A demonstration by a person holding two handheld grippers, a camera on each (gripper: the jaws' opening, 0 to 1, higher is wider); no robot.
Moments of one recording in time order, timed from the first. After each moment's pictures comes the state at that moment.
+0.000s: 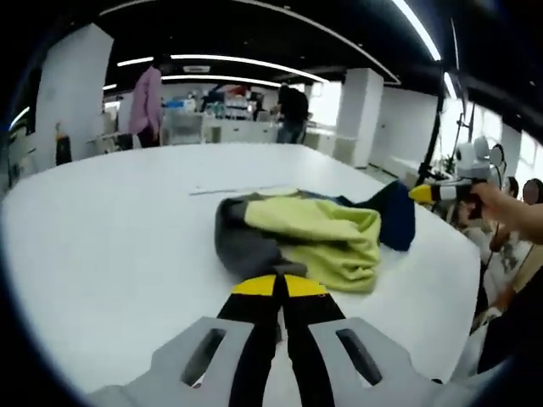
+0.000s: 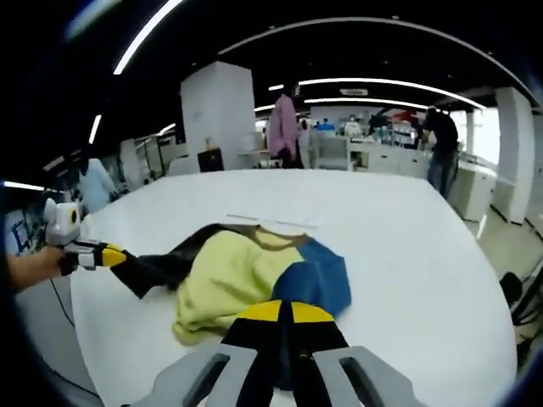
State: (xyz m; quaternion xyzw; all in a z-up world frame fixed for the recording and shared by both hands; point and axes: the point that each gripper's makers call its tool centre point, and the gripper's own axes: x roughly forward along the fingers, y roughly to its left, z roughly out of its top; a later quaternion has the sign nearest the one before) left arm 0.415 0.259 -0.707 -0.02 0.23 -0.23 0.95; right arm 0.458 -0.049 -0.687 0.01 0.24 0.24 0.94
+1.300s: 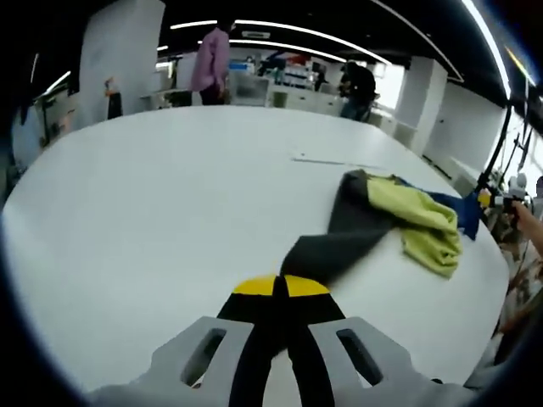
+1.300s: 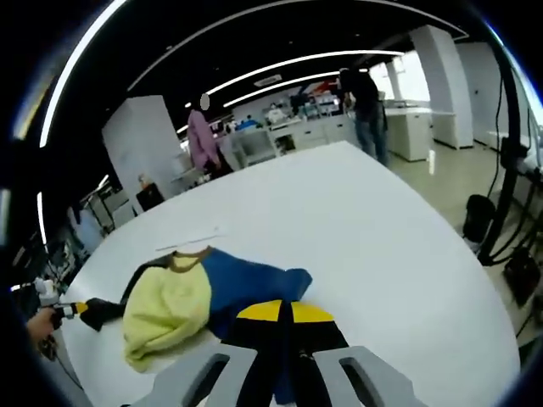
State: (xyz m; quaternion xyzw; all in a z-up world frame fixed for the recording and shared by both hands) left arm 0.442 0.407 -0.741 -0.04 0.33 -0.09 0.94; right arm 0.493 -0.178 -0.715 0.14 0.29 0.08 0.94
